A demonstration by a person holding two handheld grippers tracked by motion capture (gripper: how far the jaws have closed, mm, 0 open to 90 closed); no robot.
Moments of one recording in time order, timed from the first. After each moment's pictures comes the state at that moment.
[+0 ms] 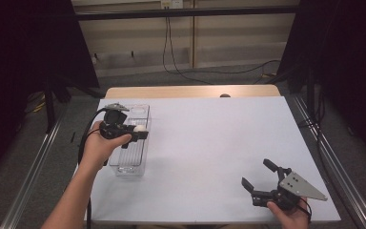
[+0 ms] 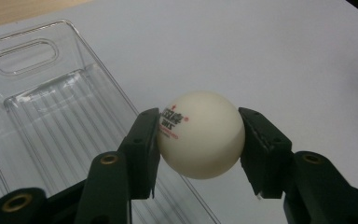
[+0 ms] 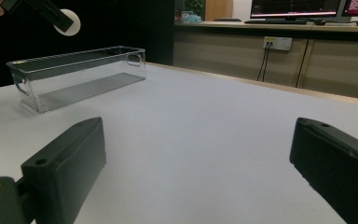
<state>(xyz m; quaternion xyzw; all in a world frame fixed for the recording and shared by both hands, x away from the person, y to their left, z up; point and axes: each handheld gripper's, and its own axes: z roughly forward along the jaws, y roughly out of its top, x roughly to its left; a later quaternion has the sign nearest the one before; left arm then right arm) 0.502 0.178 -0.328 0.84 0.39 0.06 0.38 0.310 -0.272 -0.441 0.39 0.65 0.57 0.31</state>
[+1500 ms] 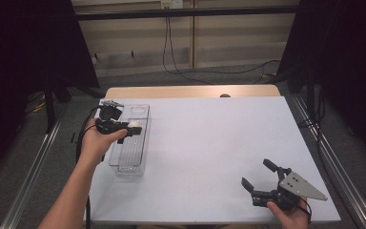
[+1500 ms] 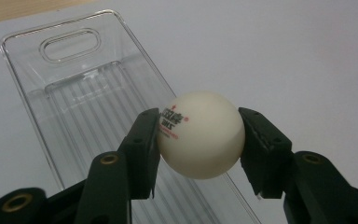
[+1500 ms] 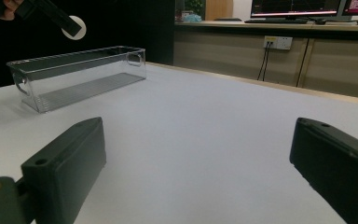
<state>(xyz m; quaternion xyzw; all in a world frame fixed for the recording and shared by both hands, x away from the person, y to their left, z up) 0.521 0.193 -0.337 0.82 0.43 0.08 0.36 0.310 -0.272 -0.441 0.39 0.65 0.57 0.31</state>
